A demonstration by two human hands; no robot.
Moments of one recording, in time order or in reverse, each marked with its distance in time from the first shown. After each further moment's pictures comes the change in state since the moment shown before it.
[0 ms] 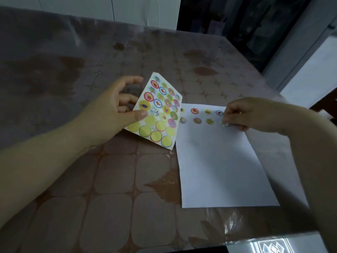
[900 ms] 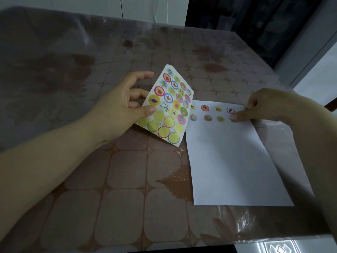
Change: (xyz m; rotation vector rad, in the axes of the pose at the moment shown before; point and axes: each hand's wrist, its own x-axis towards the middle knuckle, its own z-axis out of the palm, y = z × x) left_hand 0.000 -0.002 -0.003 0.031 -0.008 0.008; right_hand 0.019 -0.003 -0.006 -0.132 0.078 0.286
